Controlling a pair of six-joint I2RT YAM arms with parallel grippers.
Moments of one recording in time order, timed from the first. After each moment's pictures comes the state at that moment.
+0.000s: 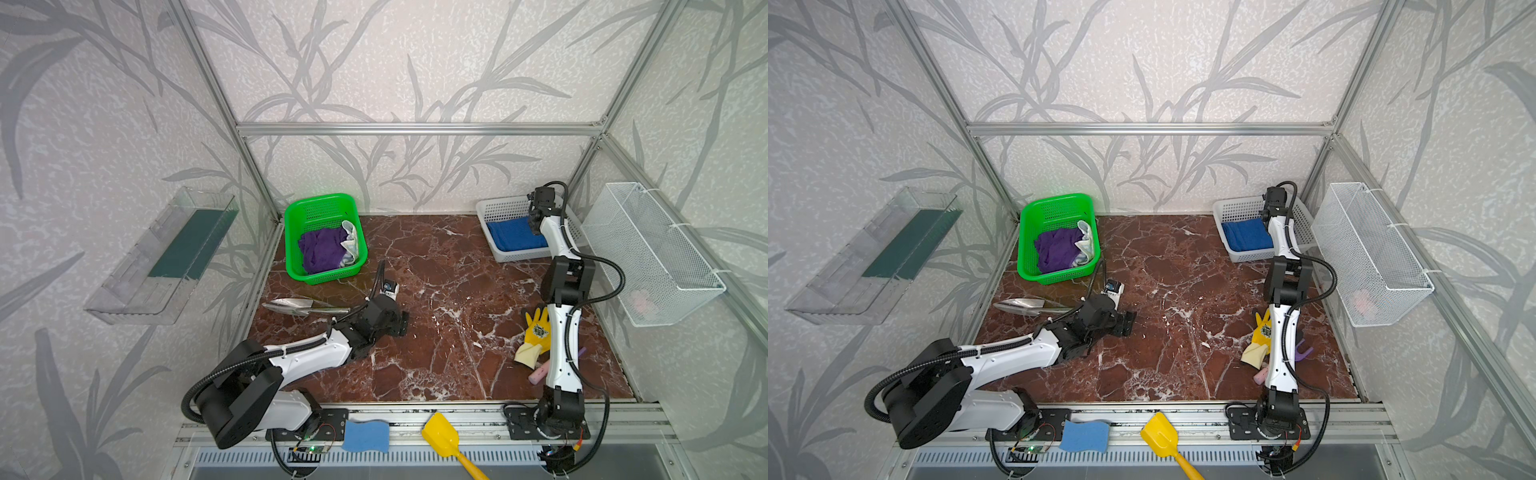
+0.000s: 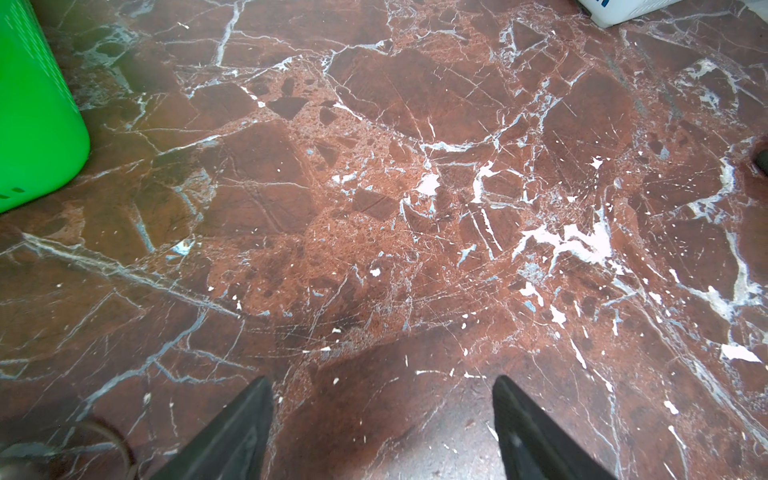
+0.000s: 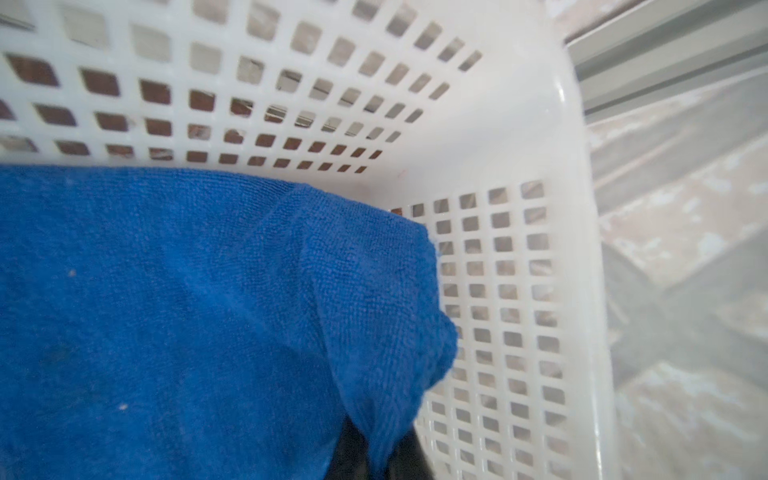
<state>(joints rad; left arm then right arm) -0.76 1.34 0.55 0.08 -0.23 -0.37 -0.16 2.70 2.55 -0.69 0.46 -0.49</state>
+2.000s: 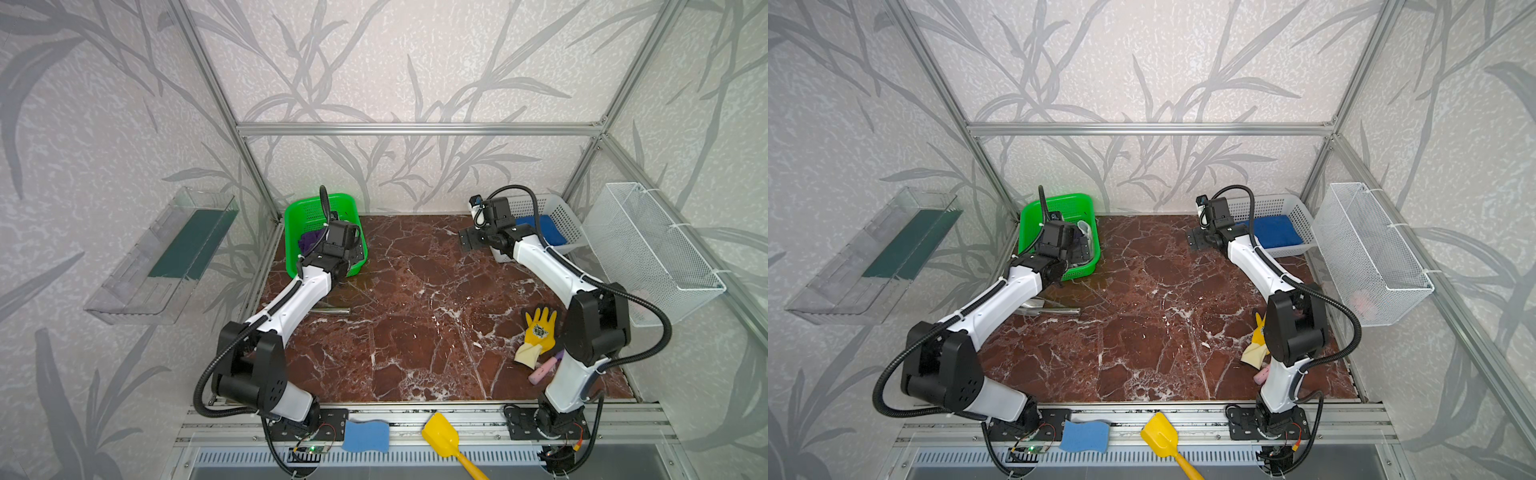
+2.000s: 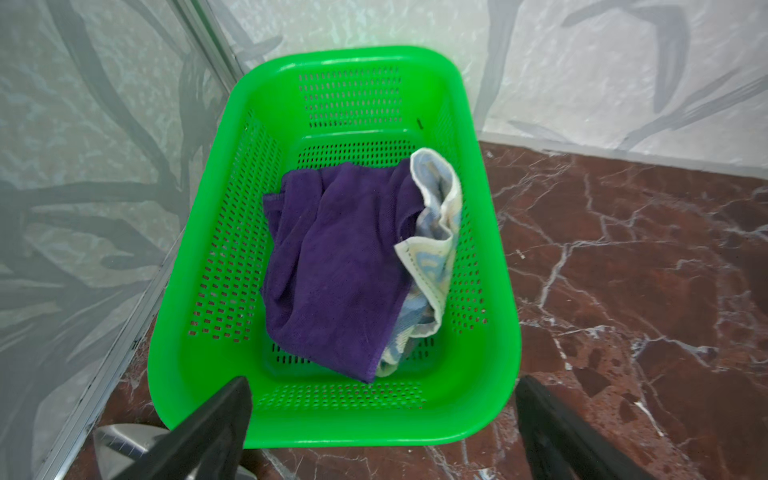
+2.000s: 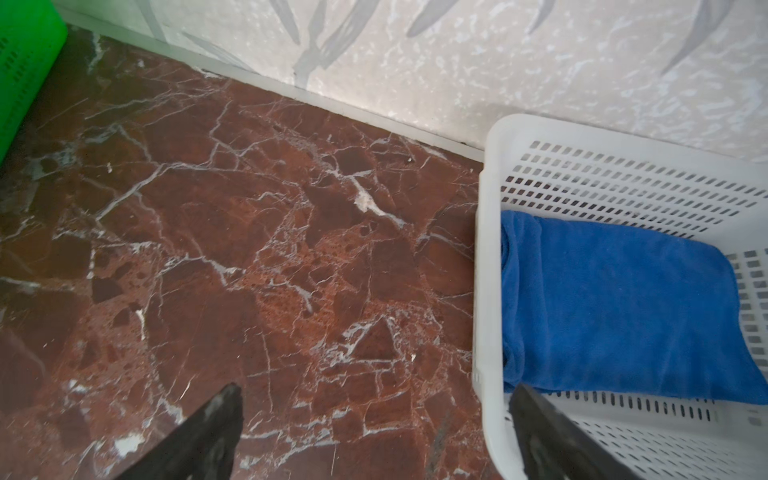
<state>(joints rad) -0.25 1.53 1.17 -0.37 -0.44 -0.31 0.29 1.85 1.58 -0.48 0.12 -0.03</state>
